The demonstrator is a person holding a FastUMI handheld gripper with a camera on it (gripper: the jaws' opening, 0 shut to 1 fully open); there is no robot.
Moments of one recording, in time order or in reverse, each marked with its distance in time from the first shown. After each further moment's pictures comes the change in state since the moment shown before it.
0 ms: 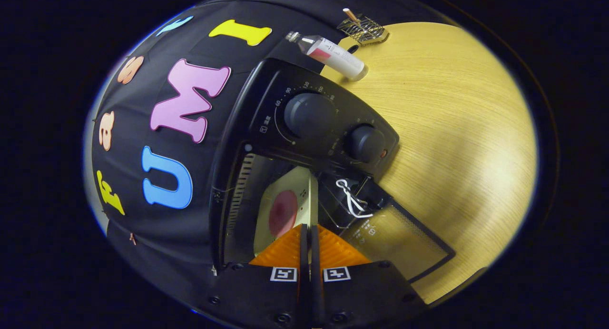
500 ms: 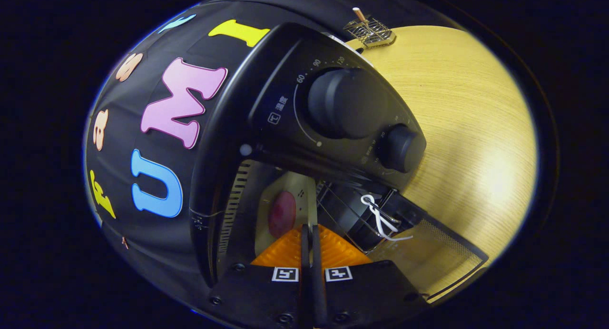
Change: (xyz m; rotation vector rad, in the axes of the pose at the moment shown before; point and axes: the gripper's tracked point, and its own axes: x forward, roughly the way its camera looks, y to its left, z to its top) arm 0.031 0.012 0.006 -0.007 -0.059 -0.029
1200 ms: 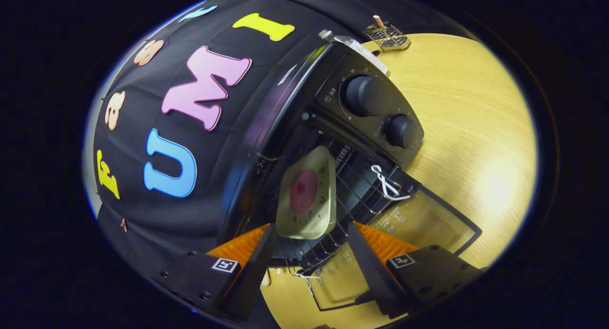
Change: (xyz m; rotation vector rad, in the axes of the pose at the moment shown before) arm -0.058 0.018 -0.032 -0.116 0.051 0.055
